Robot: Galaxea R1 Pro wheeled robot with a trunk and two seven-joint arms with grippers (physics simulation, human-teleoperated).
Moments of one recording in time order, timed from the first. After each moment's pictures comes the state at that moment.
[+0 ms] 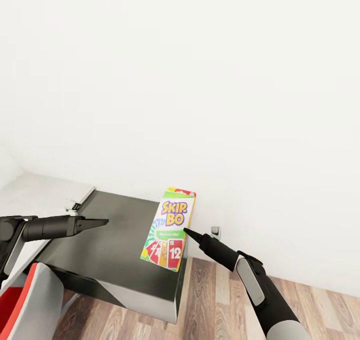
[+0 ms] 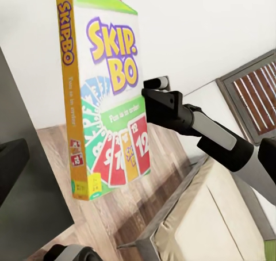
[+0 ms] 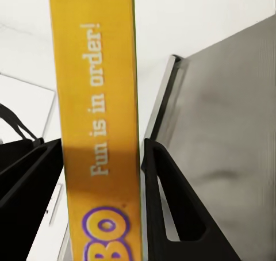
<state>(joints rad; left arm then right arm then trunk) -0.57 0.44 0.17 -1.29 0.12 1.01 -1.57 -0.47 0.07 0.01 -0.96 -0.64 0.54 0.81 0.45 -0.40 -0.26</state>
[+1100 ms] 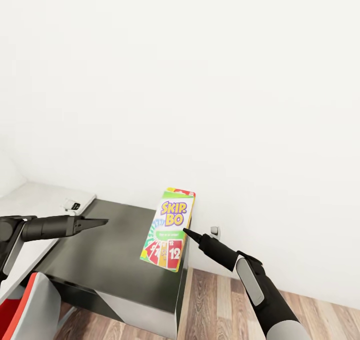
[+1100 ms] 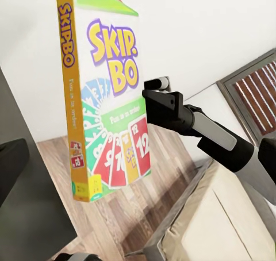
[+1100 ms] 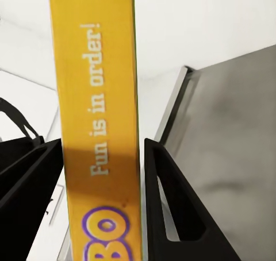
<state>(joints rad) -0.57 0.44 0.17 -1.29 0.12 1.01 -1.57 -0.47 0.07 0.02 -0.96 -0.63 0.54 0.82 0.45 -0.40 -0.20</state>
